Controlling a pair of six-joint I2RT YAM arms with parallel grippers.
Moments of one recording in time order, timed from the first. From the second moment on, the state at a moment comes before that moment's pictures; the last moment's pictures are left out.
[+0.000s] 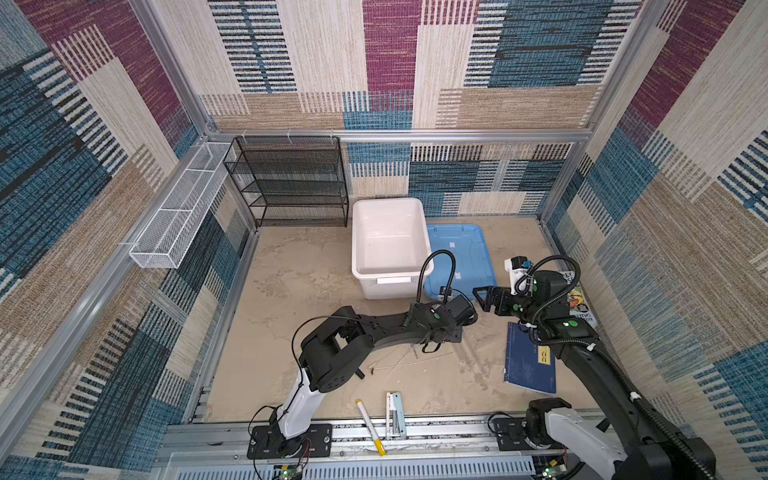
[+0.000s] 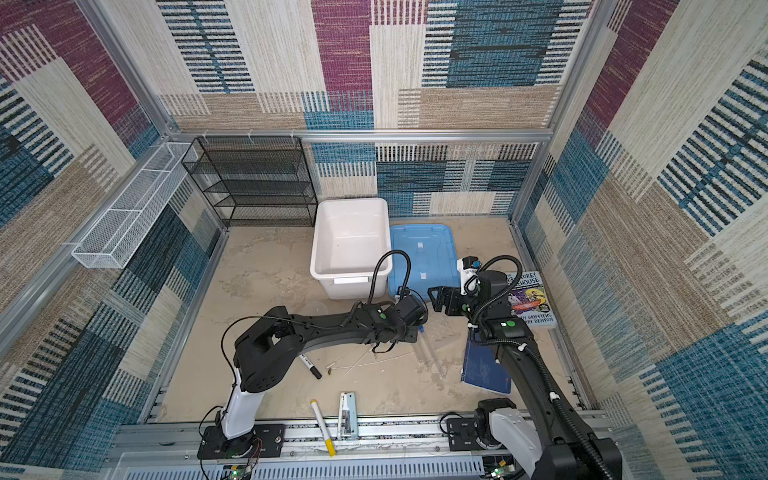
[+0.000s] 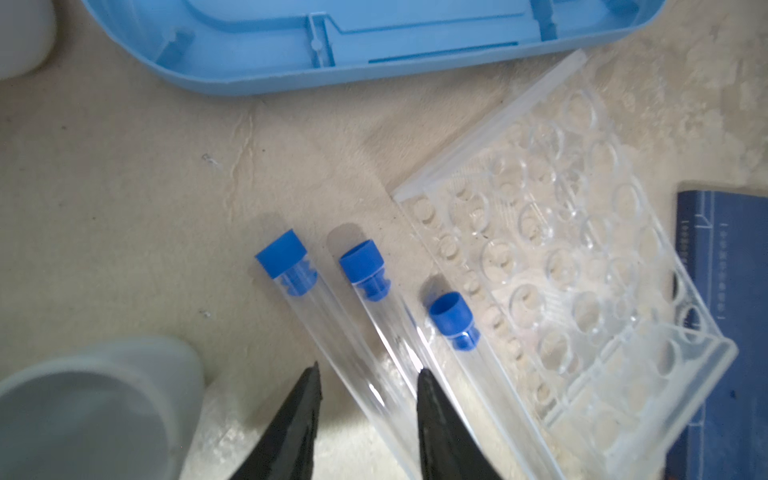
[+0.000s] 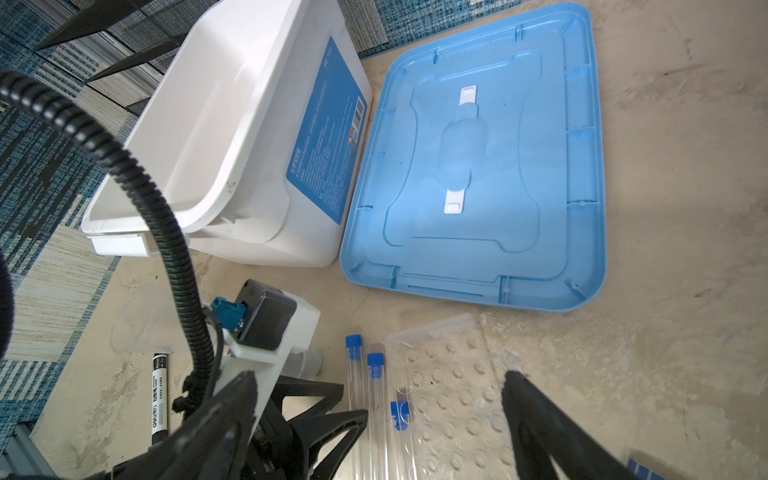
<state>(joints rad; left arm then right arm) -1.07 2.10 1.50 -0.45 -0.21 -0.80 0.09 0.96 0.67 -0.31 -0.38 0.27</state>
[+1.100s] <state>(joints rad) -1.08 2.17 1.59 -0.57 -0.24 -0.78 0.09 0.94 0.67 -0.31 -0.34 0.27</state>
